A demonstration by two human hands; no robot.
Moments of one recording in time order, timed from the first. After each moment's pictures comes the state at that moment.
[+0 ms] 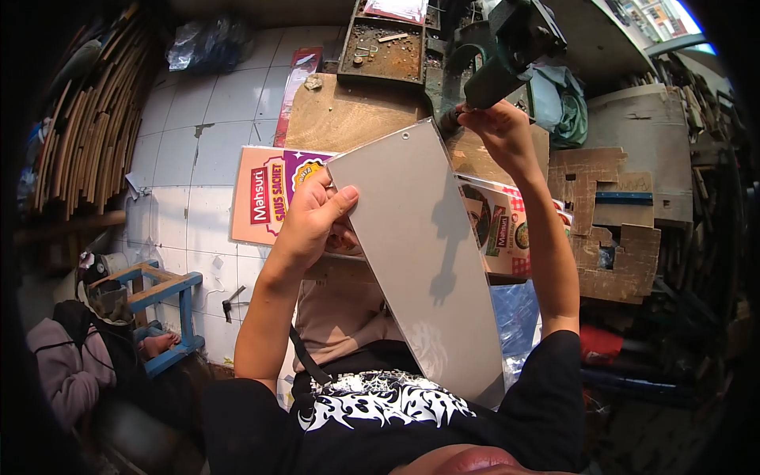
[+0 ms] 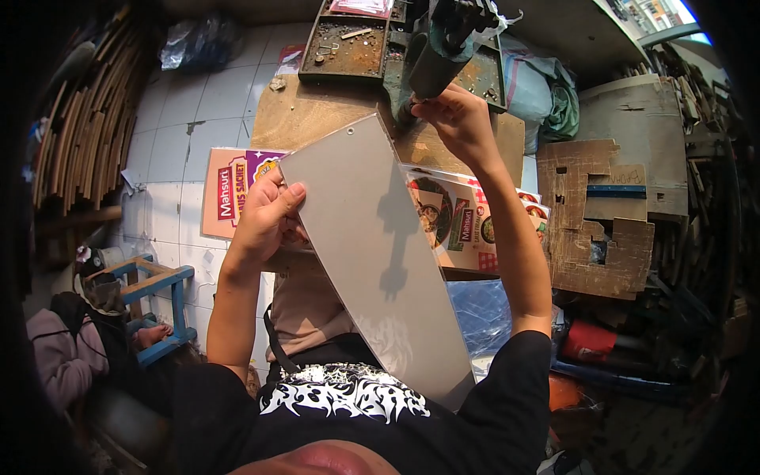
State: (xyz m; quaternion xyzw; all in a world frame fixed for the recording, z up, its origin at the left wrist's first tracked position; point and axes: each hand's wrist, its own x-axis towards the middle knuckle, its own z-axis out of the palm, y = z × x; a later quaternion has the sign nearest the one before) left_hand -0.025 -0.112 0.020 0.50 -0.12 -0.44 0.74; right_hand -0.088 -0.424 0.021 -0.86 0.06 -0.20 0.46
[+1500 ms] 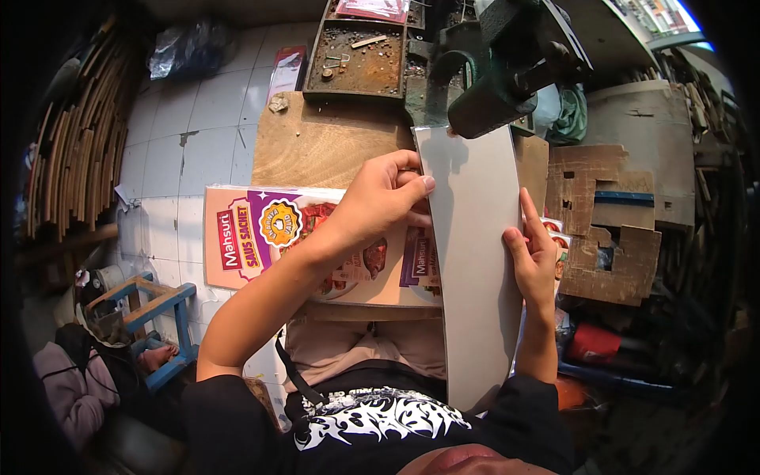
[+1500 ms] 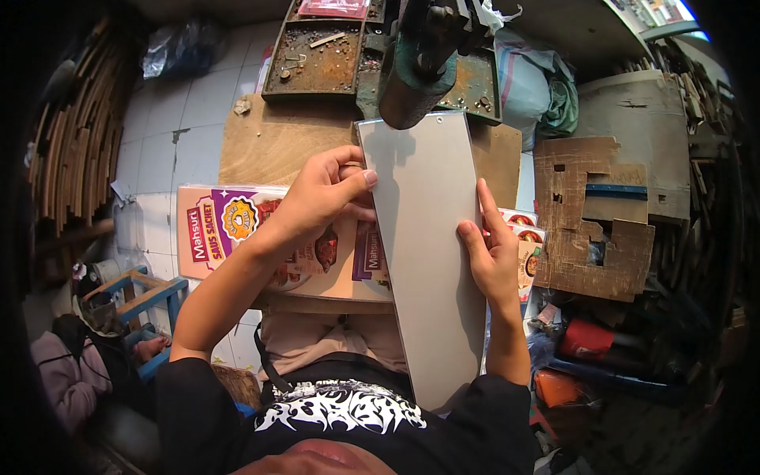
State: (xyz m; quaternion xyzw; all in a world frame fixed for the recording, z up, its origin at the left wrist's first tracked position) left_hand -0.009 -0.236 0.022 0.47 -0.17 -0.55 0.67; right_hand -0.223 -0.394 0.036 -0.78 0.28 -0.14 0.55
